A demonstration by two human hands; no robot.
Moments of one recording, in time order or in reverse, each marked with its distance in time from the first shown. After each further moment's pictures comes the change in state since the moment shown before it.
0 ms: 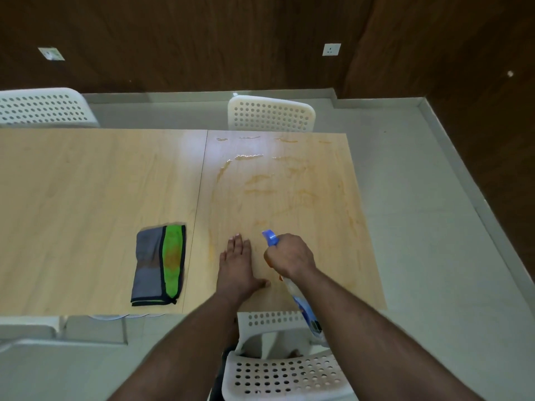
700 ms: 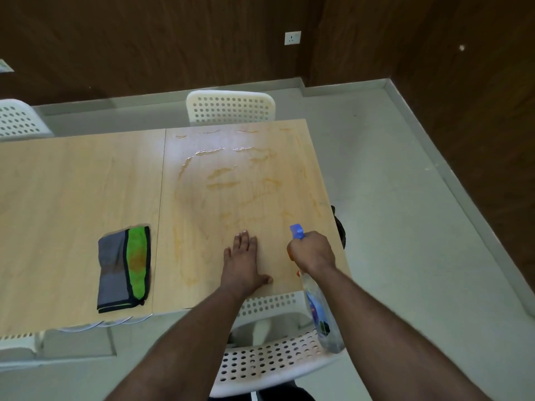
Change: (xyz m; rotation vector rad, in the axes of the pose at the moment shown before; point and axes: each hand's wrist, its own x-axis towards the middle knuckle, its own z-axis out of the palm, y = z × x) left_hand -0.011 0.082 0.030 0.087 -0.084 0.146; right_hand -0.019 0.113 -0.056 0.257 0.160 0.272
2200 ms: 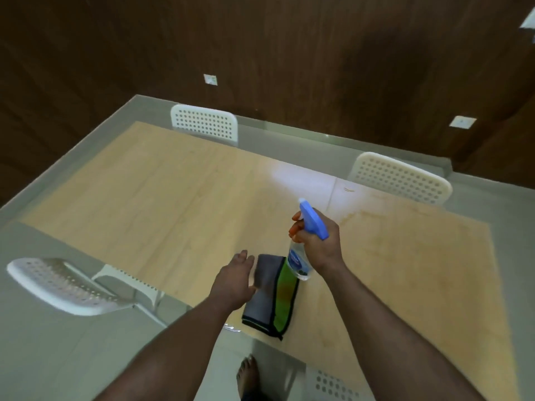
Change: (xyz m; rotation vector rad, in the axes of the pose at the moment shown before) left_hand -0.089 -0.341 -0.124 -0.192 0.202 -0.321; right_hand -0.089 -0.303 0.218 0.550 -0.346 -0.877
